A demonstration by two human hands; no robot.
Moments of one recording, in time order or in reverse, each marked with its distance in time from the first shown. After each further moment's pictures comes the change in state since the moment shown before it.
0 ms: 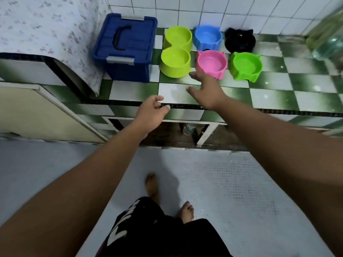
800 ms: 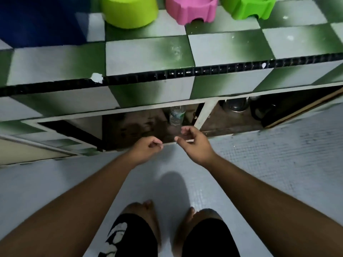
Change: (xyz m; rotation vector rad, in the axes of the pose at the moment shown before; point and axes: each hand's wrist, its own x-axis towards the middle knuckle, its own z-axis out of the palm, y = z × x) left_hand 0.129 -0.270 0.132 0.349 -0.425 -0.056; right_hand -0.075 0.225 0.218 0.435 0.067 0.440
